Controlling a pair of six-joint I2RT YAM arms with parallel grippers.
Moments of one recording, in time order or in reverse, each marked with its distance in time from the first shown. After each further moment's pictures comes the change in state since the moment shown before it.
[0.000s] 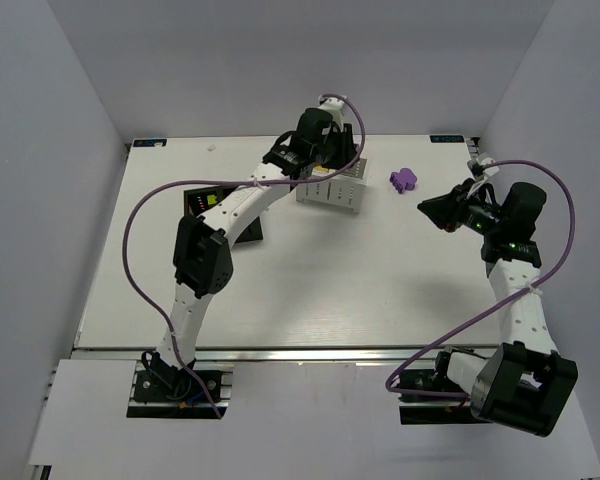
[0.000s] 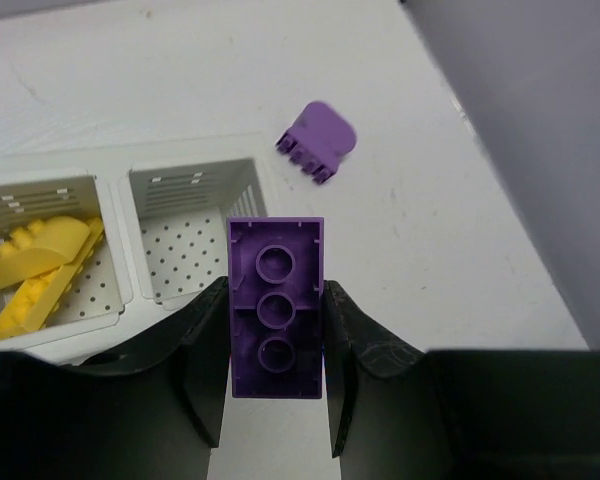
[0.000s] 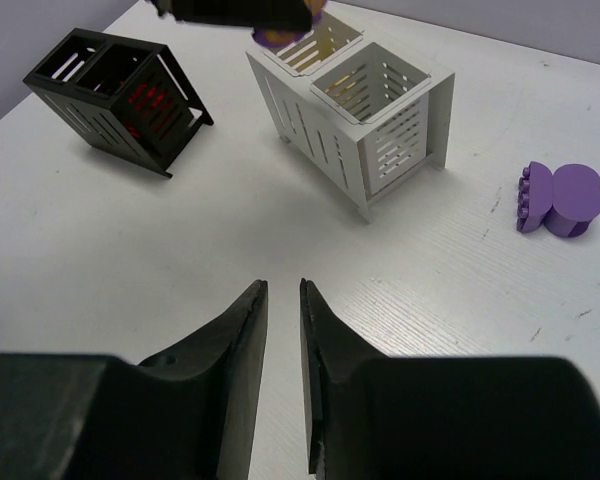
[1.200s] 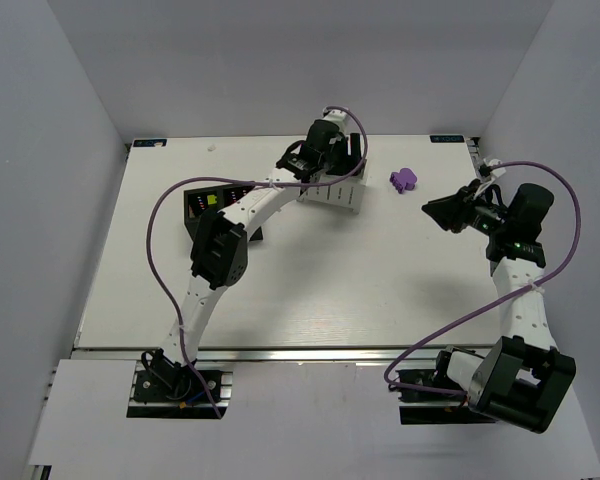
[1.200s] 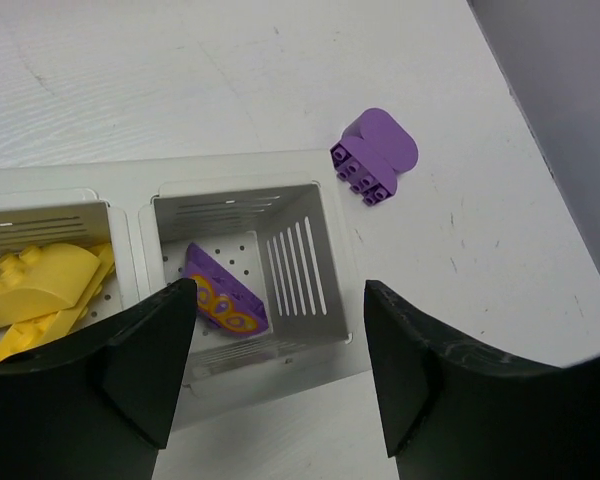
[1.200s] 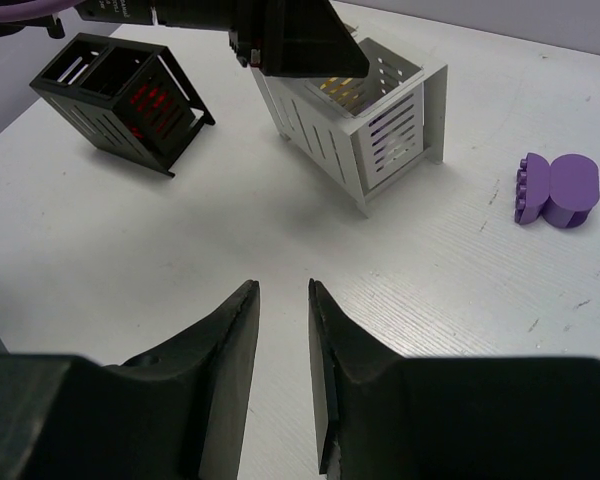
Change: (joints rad) left arm 0.008 0.212 0.090 0.059 -0.050 -0.012; right arm -0.057 0.020 0.000 0.001 -0.058 0.003
